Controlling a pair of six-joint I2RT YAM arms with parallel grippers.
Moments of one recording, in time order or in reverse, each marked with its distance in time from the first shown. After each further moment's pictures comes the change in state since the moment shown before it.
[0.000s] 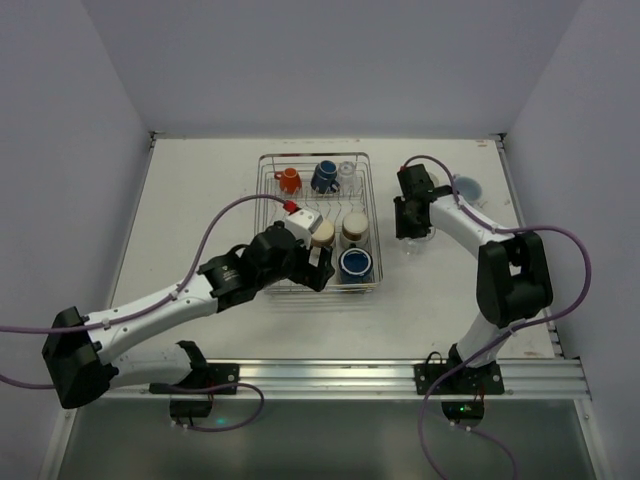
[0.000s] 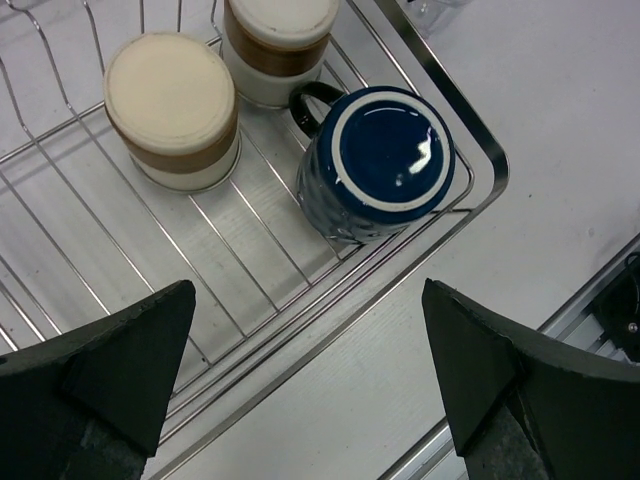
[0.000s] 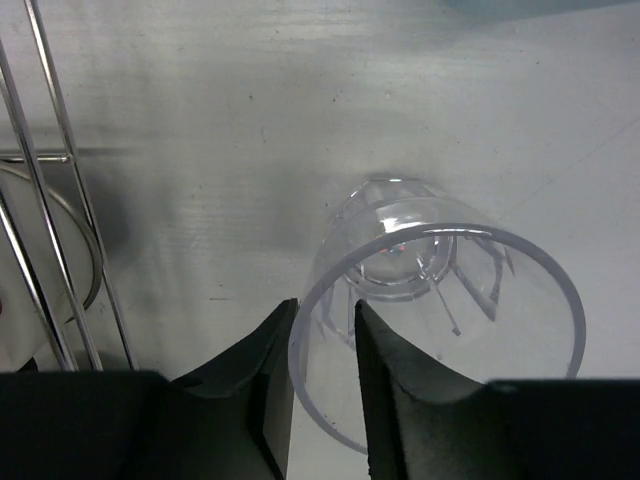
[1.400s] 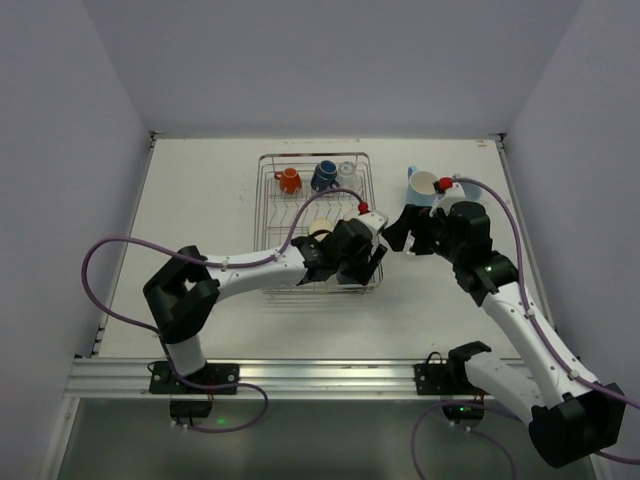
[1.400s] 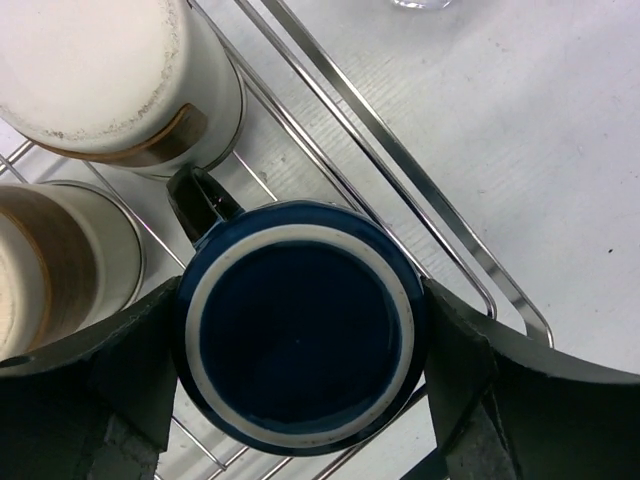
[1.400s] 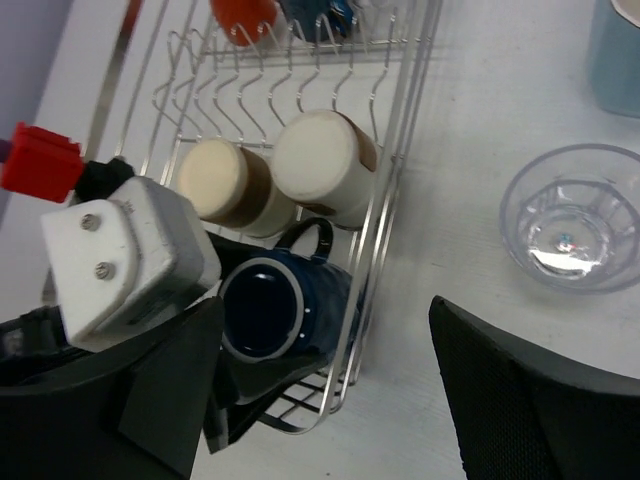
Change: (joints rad) left arm -0.086 0.646 0.390 0.031 -0.070 0.073; right arm 0.015 -0.774 -0.397 0.282 -0.320 0.126
